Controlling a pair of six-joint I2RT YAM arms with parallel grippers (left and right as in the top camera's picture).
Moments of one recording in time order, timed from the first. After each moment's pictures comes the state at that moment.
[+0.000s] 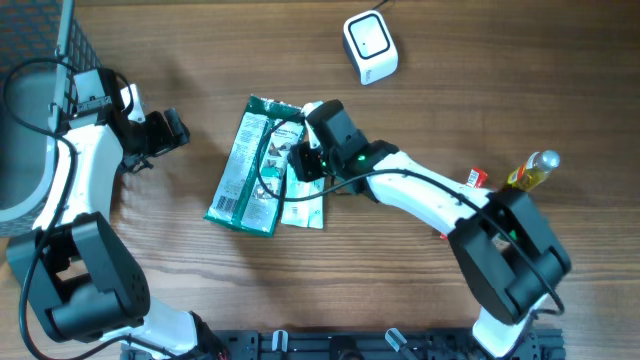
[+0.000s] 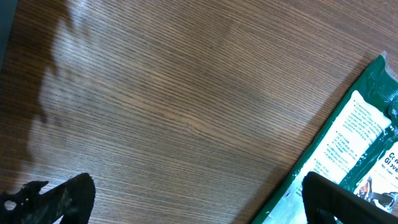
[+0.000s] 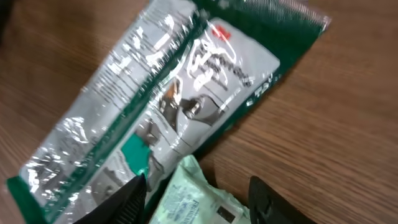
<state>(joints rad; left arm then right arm) 0.28 1.74 1.24 -0.73 0.15 -0.15 0.68 1.91 1.17 -0.16 -0.15 0.36</state>
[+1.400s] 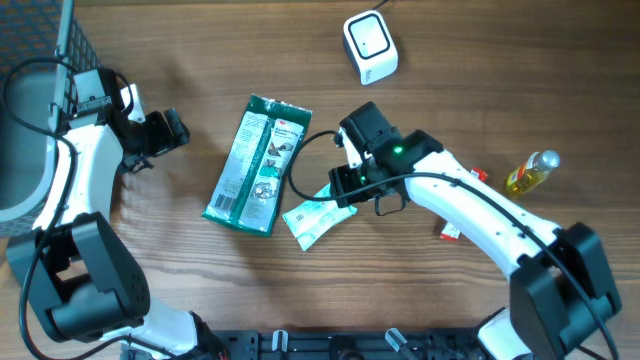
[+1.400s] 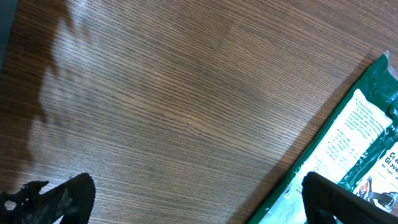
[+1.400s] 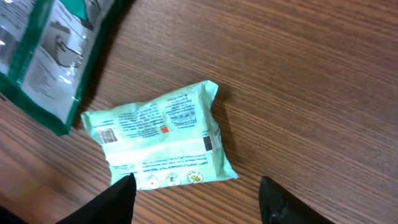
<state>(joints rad) 0.28 1.74 1.24 -0.73 0.15 -0.15 0.61 1.70 1.18 -0.77 -0.20 0.30</state>
